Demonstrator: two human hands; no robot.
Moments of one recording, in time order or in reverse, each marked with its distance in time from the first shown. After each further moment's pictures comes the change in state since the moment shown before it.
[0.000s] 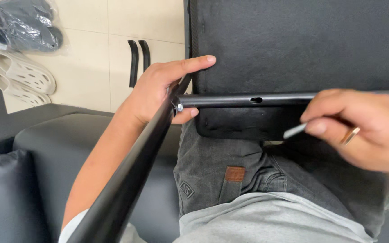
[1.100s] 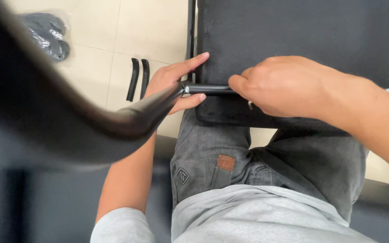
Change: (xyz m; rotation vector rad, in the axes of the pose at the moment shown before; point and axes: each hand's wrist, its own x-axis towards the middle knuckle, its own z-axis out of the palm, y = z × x) left_hand -0.011 -0.003 0.025 0.104 0.222 -0.014; right_hand 0.103 -0.112 0.011 -0.988 -0.562 -0.154
